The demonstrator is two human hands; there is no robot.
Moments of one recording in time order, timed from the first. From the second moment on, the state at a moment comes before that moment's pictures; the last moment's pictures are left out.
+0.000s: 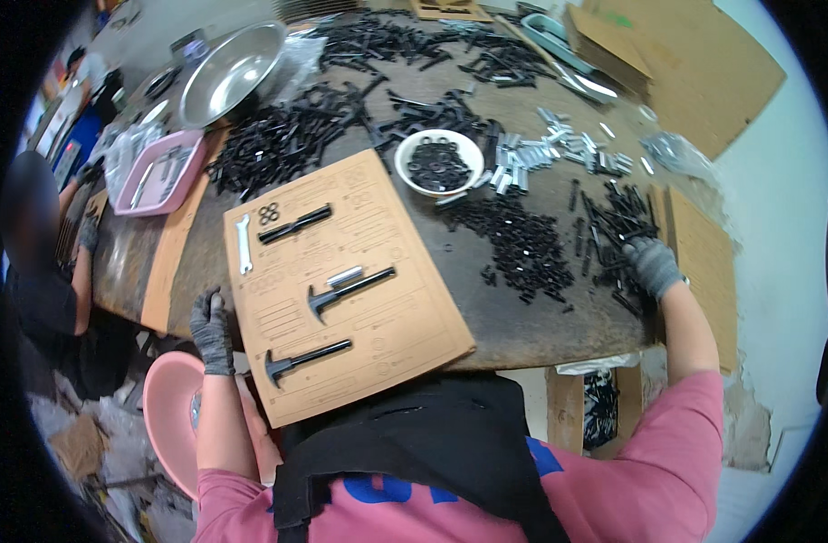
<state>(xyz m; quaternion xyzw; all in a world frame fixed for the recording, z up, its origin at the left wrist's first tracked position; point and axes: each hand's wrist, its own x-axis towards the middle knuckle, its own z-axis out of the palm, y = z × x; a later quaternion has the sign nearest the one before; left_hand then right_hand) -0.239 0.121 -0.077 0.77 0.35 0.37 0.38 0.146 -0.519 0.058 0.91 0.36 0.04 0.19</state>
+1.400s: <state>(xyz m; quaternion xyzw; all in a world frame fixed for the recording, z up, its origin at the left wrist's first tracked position) -0.032 -0.001 0.024 0.98 0.11 0.00 0.17 0.076 -0.184 0.024 0.83 0.54 -0.05 -0.16</state>
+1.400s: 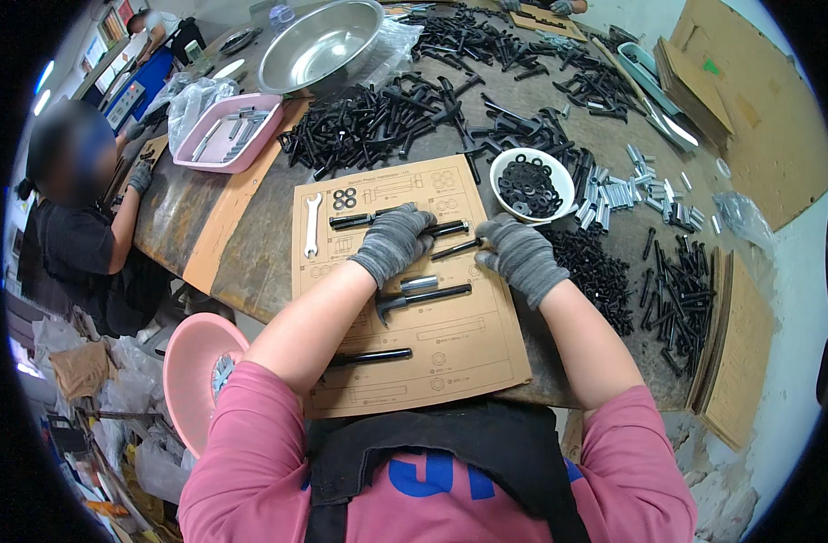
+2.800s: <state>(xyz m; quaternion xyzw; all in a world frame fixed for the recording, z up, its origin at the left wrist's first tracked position) -0.030 -0.003 0.018 0.99 0.10 0.03 0.13 0.240 -0.395 0.022 0.94 0.29 0.20 0.00</state>
